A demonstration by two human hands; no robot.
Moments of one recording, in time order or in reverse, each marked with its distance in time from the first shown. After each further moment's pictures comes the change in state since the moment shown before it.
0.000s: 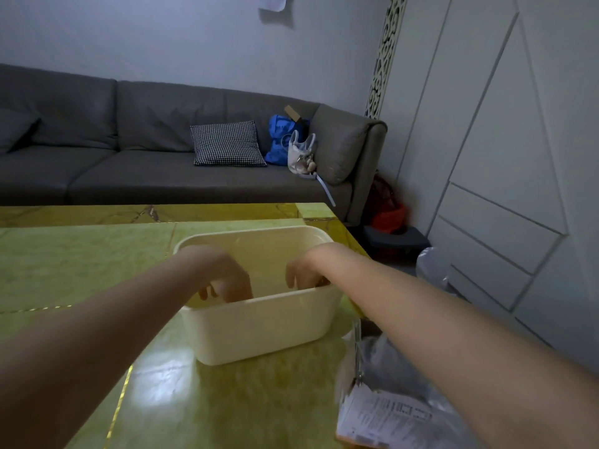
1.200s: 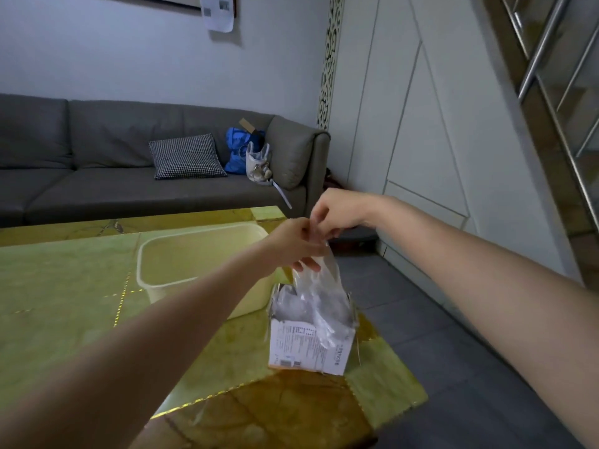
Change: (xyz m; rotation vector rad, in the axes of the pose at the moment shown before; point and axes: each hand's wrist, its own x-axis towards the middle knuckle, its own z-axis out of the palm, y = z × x) left_hand -0.121 0.171 -0.021 -1.051 0.633 0.585; right_hand -0.206 0.096 0.020 0.724 0.471 -0.047
